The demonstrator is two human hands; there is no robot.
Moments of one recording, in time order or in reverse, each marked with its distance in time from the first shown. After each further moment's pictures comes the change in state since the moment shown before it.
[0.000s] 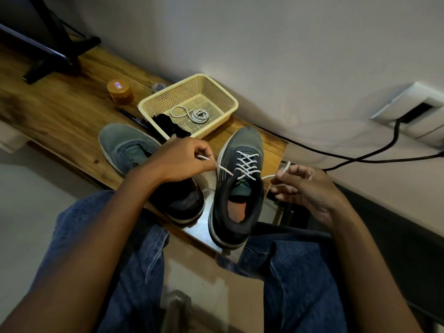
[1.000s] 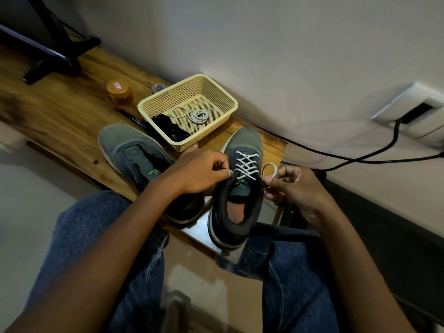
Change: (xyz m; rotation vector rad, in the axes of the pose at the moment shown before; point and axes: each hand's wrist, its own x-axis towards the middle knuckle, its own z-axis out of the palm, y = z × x) left_hand -0.002 0.020 0.026 0.149 -0.025 0.081; right_hand 0.003 0.004 0.016 -0.118 0.016 -0.063
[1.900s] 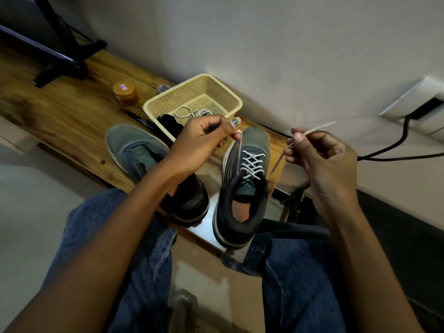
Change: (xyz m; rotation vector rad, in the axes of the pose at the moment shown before) left_hand -0.004 0.021 -0.026 -0.762 0.242 0.074; right_hand -0.021 -0.031 0.002 0.284 0.174 -0.498
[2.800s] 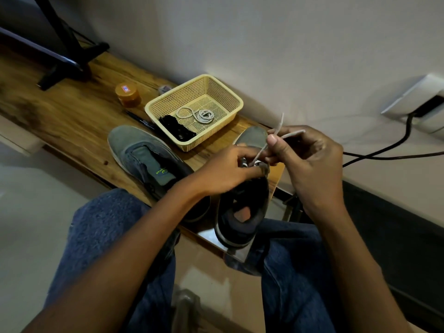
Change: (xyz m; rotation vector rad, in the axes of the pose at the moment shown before) left_hand -0.005 -0.016 0.035 0.233 -0.305 -0.047; right_hand -0.015 -0.010 0.022 -0.162 -0.142 -0.188
